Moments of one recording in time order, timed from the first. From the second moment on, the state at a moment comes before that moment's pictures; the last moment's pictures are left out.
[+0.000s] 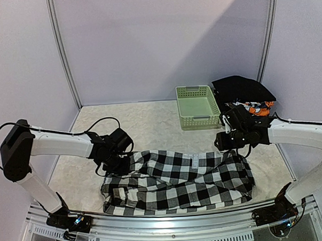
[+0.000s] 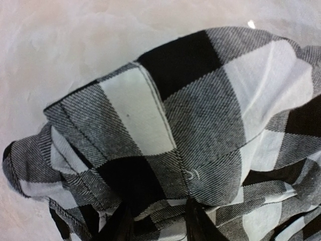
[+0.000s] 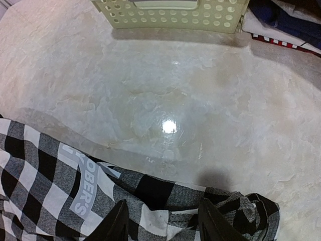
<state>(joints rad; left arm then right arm) -0.79 1.60 0.86 -0.53 -0.17 -0.63 0.64 1.38 0.86 -0.39 0.16 0.47</state>
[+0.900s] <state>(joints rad) -0.96 1.36 1.06 -0.65 -0.14 -0.62 0.64 1.38 0.86 -0.40 0.21 0.46</state>
